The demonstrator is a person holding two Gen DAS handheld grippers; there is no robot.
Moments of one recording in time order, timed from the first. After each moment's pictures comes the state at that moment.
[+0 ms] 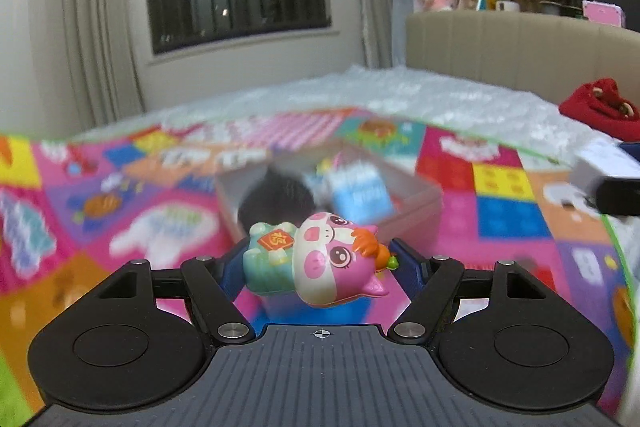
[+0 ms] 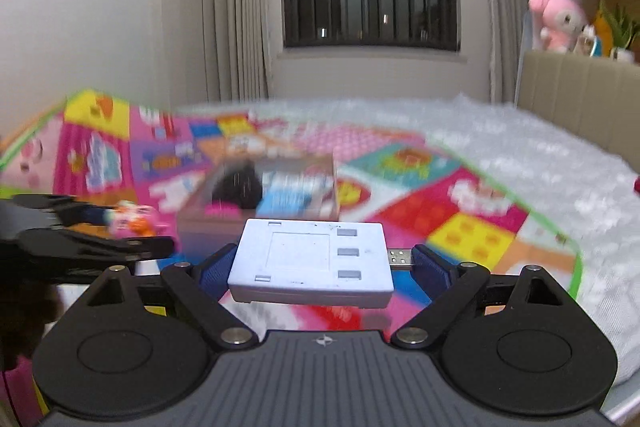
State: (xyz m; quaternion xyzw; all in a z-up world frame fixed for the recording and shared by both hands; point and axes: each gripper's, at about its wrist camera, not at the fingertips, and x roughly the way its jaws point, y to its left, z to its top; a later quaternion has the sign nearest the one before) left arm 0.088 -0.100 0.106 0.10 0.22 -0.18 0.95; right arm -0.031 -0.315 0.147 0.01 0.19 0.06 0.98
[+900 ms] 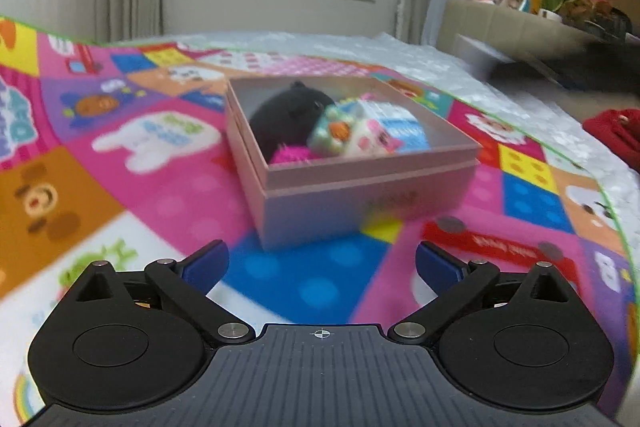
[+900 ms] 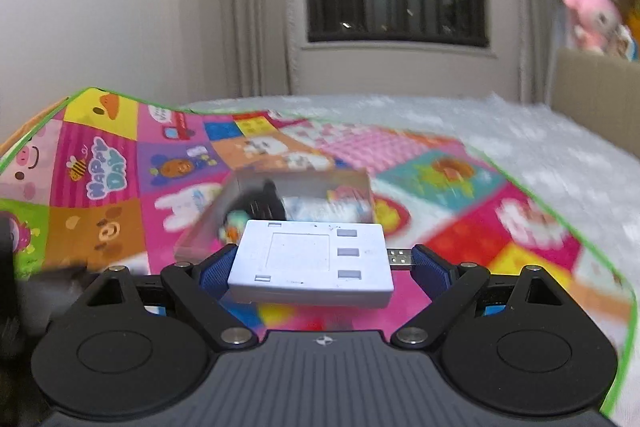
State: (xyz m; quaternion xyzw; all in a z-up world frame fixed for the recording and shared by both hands) left arm 0.103 -0.077 0.042 0.00 0.30 -0.16 0.94; right arm 0.090 -0.274 0.145 -0.01 0.22 0.11 0.97
